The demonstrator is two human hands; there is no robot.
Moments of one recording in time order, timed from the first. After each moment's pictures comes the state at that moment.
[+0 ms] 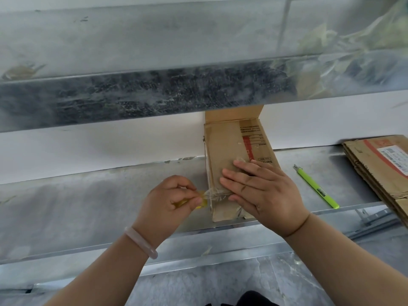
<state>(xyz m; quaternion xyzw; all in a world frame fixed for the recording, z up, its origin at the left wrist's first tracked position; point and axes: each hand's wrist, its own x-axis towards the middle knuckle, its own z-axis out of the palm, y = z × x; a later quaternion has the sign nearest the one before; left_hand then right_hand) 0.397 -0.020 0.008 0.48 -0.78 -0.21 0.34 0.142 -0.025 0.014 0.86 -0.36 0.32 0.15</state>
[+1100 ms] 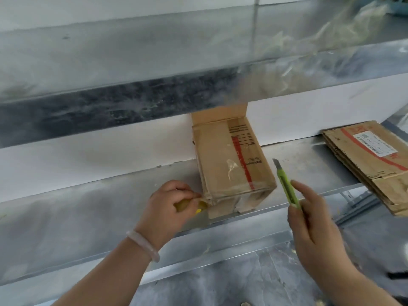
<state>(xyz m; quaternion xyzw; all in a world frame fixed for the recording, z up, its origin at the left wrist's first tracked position) 0.384 -0.012 0.015 0.51 -0.77 -0.26 0.29 0.130 0.100 0.047 0.56 -0.70 0.38 -0.22</state>
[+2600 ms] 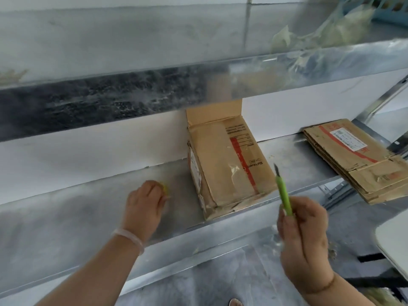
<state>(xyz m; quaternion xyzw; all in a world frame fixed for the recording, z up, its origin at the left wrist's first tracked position) 0.428 -0.056 -0.059 0.50 -0.83 0.00 0.26 0.153 0.105 0.002 0.56 -0.58 0.58 -0.11</state>
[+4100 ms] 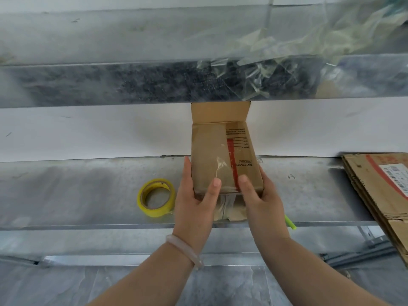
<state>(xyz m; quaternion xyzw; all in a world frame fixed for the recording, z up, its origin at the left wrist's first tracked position) 0.258 0.016 0.023 0.53 -0.47 -0.41 0.58 0.132 0.011 0.029 0.45 -0.57 0.52 -0.46</state>
